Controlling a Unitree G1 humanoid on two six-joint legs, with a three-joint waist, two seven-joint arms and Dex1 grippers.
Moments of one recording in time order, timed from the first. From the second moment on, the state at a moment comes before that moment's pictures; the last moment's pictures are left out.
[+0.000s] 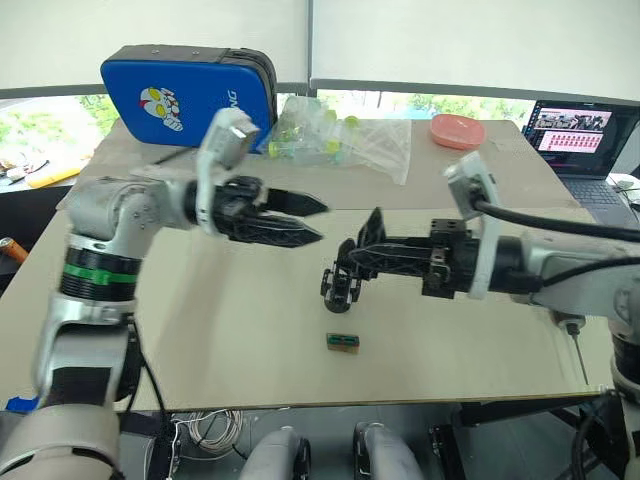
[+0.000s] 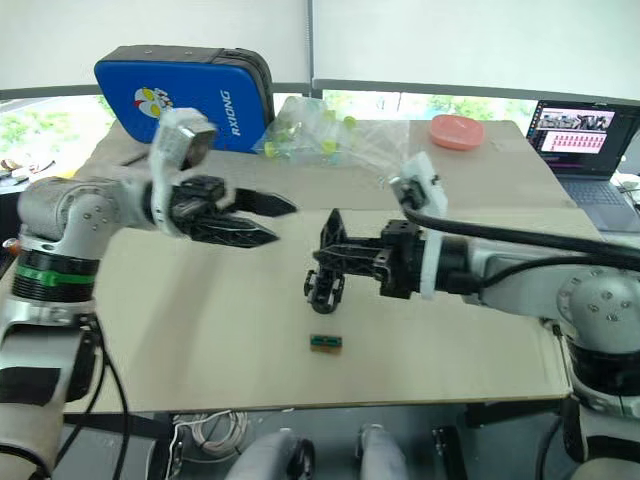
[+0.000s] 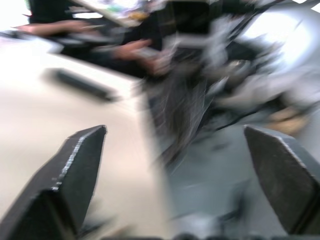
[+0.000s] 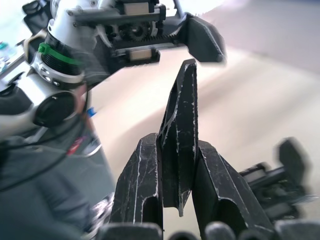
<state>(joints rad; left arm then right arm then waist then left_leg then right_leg) -0.99 0.79 -0.14 0.23 -0.63 0.77 -1.50 -0.59 -0.90 -0.12 -0.52 1.57 1.08 0.22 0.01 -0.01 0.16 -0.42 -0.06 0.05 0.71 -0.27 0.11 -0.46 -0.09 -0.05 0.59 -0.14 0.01</state>
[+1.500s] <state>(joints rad) -0.92 0.21 -0.23 1.06 -0.06 -0.28 -1.41 -0.26 -0.73 -0.12 -0.61 0.87 0.64 0.70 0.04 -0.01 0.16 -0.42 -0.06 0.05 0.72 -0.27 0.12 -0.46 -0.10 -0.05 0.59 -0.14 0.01</state>
